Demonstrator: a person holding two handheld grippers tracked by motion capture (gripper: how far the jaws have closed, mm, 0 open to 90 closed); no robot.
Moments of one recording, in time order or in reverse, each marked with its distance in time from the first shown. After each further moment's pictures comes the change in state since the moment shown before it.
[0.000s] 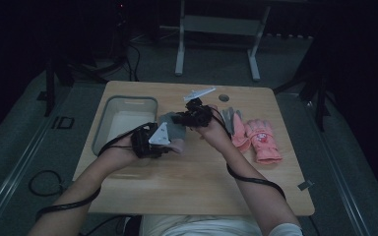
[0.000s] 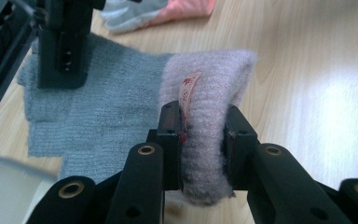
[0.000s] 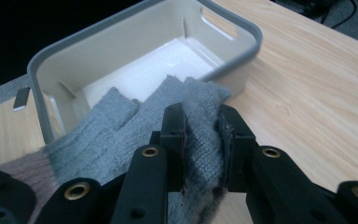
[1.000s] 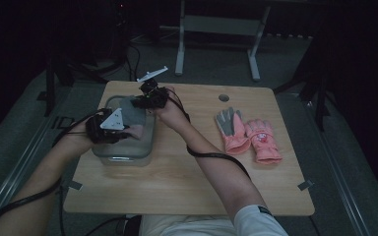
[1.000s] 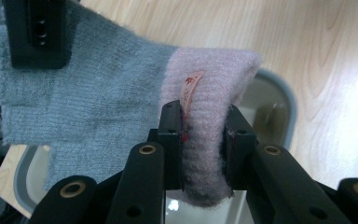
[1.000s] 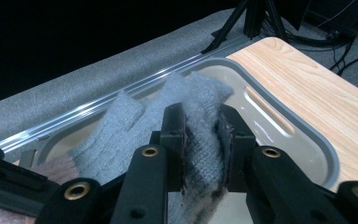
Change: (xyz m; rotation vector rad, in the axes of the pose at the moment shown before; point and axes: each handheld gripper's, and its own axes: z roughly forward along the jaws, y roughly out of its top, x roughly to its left) left arm 0.058 -0.089 -0.053 0.063 0.084 -0.014; right arm 0.041 0.095 0.088 -0.012 0.040 -0.051
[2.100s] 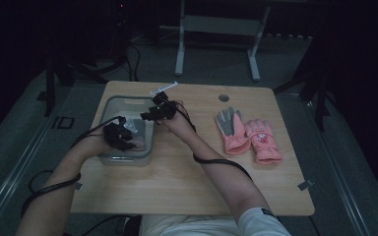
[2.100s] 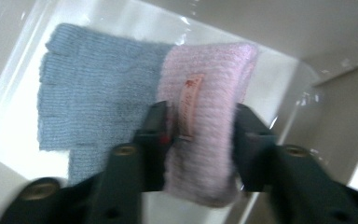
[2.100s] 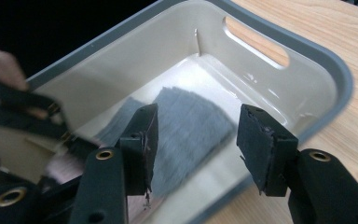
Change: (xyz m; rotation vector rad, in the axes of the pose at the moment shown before) left arm 0.008 -0.029 0.094 0.262 -0.113 -0.178; right arm -0.036 -0.060 0.026 0.049 0.004 0.120
